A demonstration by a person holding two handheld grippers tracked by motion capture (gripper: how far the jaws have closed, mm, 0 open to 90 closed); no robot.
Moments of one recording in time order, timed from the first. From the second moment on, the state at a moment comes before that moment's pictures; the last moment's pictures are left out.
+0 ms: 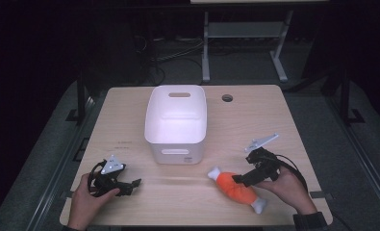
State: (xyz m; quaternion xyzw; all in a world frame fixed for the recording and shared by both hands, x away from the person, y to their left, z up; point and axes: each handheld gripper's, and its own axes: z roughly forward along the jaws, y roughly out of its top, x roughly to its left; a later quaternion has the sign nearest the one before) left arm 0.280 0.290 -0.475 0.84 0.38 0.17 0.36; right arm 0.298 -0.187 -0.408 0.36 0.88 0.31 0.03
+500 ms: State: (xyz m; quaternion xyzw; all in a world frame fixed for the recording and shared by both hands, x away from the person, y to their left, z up) left arm 0.280 0.290 -0.475 0.84 0.38 0.17 0.36; right arm 0.279 -0.178 -0.421 0.35 0.89 0.29 0.01
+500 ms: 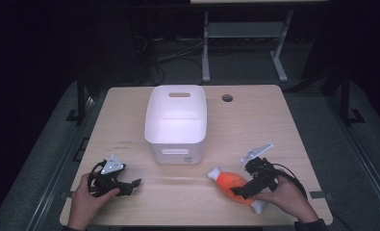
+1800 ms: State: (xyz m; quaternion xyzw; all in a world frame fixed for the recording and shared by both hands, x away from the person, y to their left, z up) left arm 0.280 0.290 -0.475 0.84 0.38 0.17 0.36; right arm 0.284 -0.159 -0.449 0.31 0.92 0.25 -0.02
